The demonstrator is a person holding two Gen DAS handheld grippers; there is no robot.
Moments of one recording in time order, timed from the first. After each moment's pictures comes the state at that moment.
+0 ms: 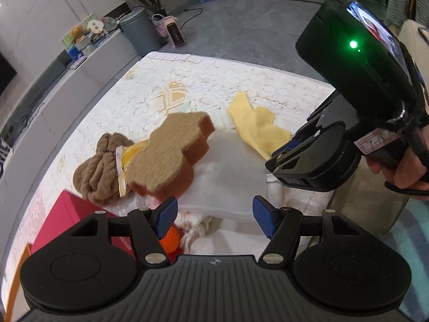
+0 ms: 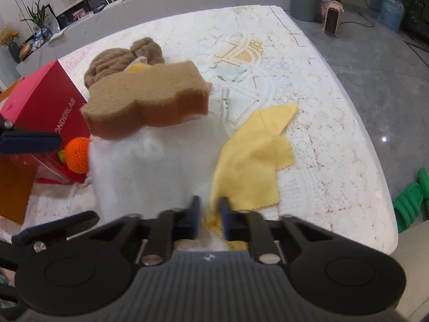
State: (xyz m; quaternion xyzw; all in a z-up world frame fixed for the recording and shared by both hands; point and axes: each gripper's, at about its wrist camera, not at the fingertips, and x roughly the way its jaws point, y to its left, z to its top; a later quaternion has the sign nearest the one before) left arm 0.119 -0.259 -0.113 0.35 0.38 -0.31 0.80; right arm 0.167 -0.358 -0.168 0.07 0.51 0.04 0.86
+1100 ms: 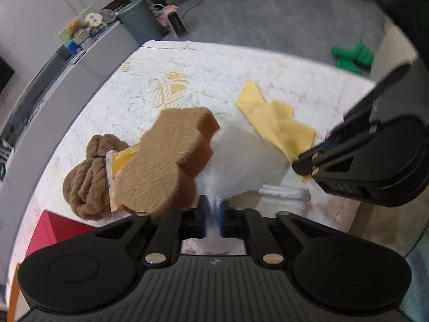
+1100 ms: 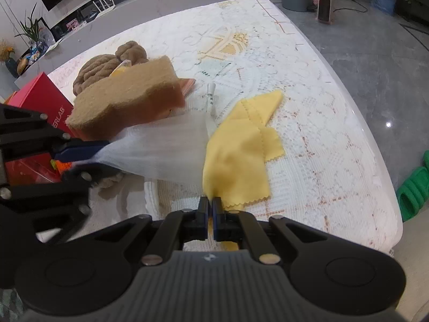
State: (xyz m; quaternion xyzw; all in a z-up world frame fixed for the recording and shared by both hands) left arm 0.153 -0.279 -0.140 0.35 0.40 -0.28 0.80; right arm 0.166 -0.379 -0.177 0.12 0.51 0.03 0.85
